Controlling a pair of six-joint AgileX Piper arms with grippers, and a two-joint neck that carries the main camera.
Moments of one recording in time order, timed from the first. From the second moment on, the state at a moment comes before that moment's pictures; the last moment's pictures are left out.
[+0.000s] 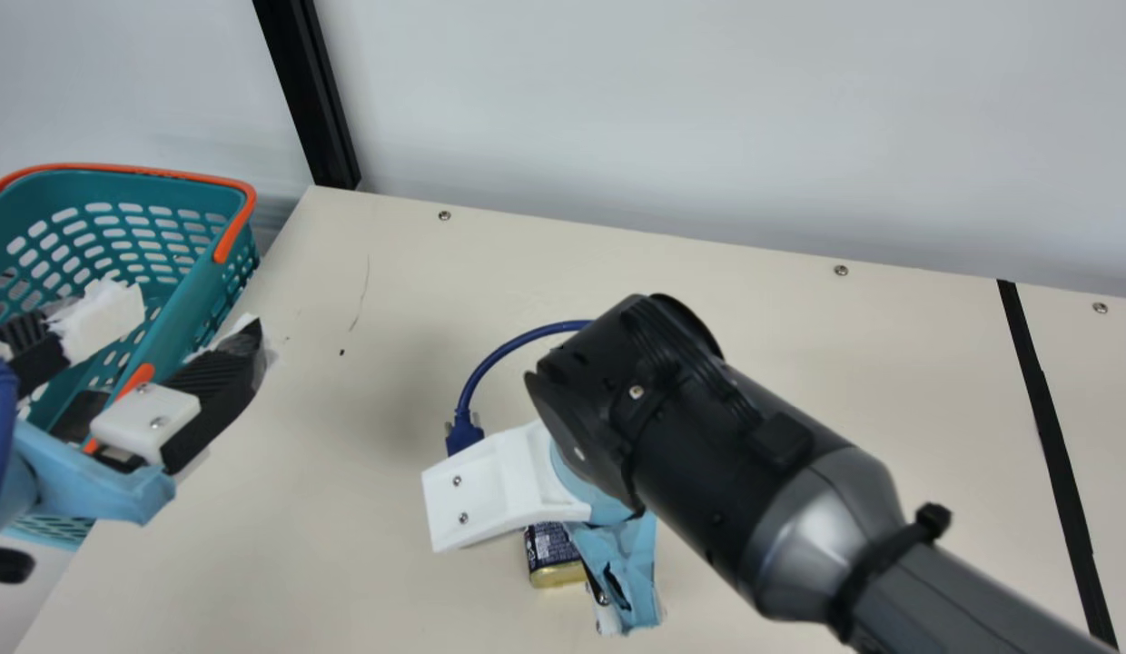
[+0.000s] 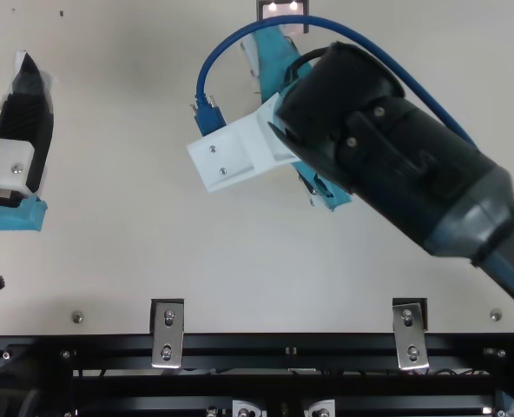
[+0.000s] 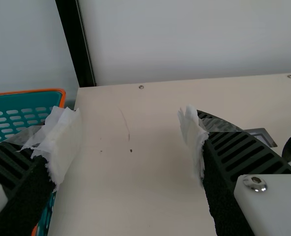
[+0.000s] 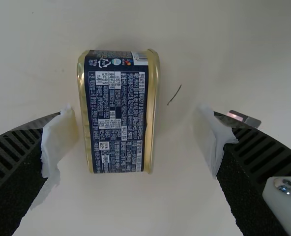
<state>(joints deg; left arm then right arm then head) -5.9 42.8 -24.4 -19.4 9.7 17.9 46.9 109.9 -86.7 -6.1 61.3 -64.6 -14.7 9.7</state>
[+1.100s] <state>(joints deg) -5.9 42.8 -24.4 -19.4 9.7 17.9 35.7 98.7 -86.9 0.9 70.0 -47.5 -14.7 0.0</state>
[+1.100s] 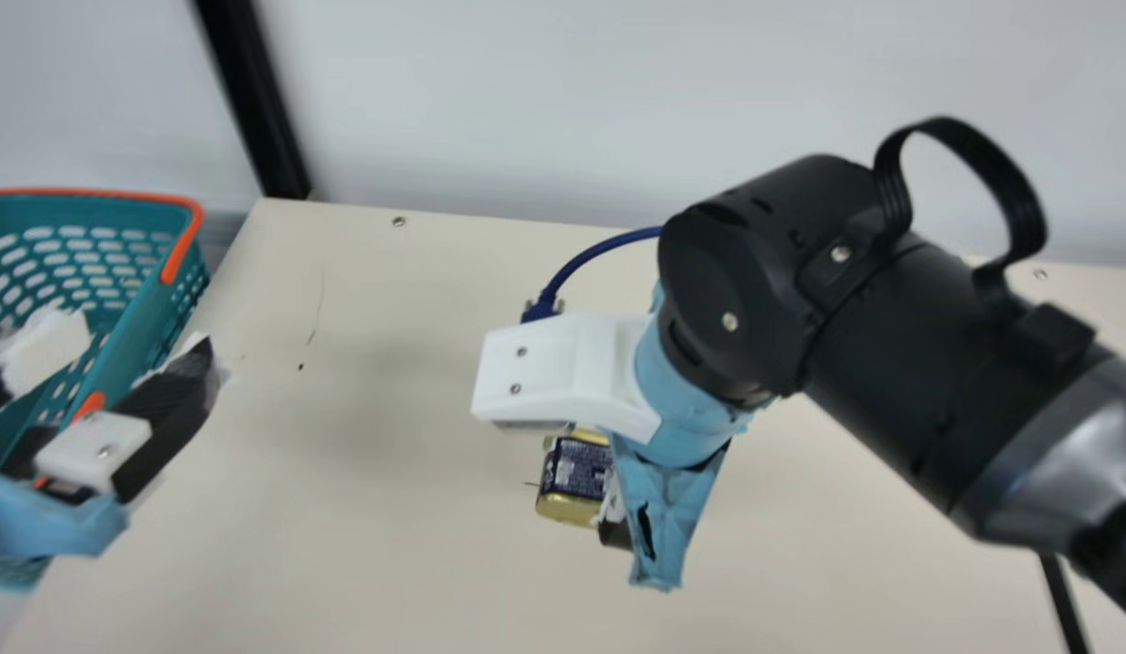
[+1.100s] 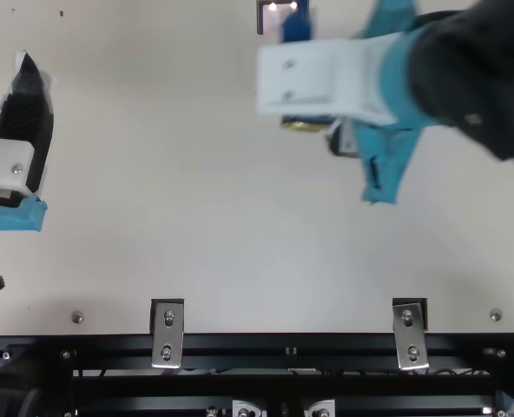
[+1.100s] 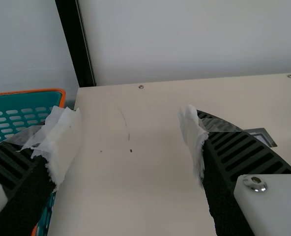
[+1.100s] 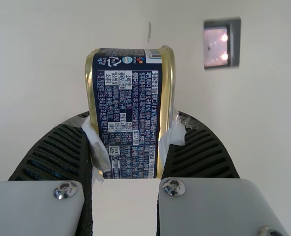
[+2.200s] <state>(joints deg) -5.9 42.8 -24.4 -19.4 9.7 17.9 -18.7 84.4 -69.0 -10.4 63.7 -35.7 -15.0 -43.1</state>
